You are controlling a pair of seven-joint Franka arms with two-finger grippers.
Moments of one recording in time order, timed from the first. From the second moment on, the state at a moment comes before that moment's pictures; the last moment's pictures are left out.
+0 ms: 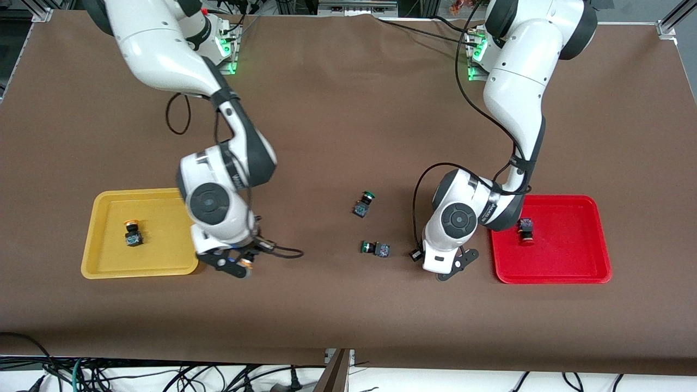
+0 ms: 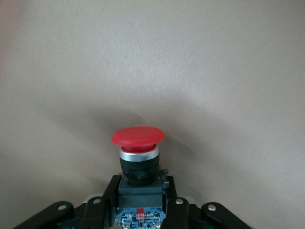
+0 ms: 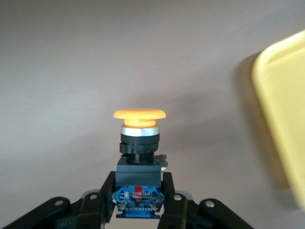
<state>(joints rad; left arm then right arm) -0.38 0.95 -0.02 -1.21 0.00 2.16 -1.01 0.34 0.81 0.01 -1.15 -0.08 1.93 0.70</state>
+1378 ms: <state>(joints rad) 0.21 0.68 -0.01 -1.64 0.00 2.30 0.22 -0.01 0.64 0.01 -1.67 -0.07 2.23 -0.07</state>
